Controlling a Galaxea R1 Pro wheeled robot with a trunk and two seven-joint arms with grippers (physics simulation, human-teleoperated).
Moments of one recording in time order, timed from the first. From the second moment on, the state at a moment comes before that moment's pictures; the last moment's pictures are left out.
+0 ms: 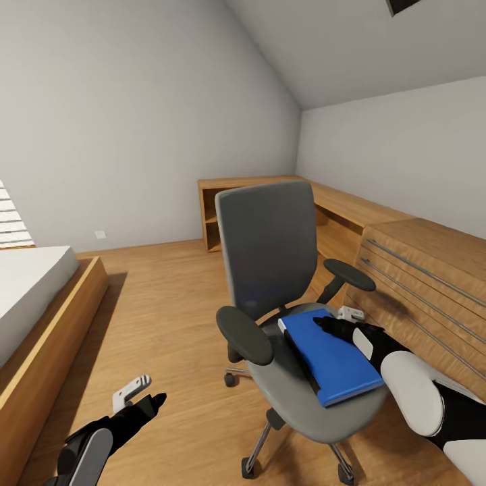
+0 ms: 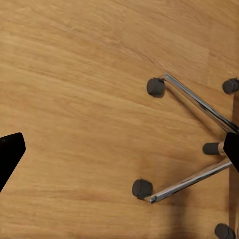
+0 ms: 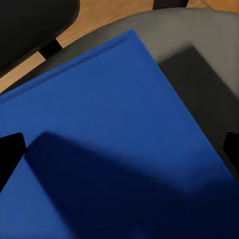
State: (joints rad) left arm -0.11 0.01 0.08 -1.48 0.71 0.69 0.38; right arm -1.02 -0.12 -0.42 -0.17 0.14 0.21 0.26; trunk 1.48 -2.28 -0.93
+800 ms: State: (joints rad) left arm -0.11 0.01 0.05 -1.49 0.71 0.70 0.39; right arm -1.02 -0.12 -0.42 -0.18 0.14 0.21 0.26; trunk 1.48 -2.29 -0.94
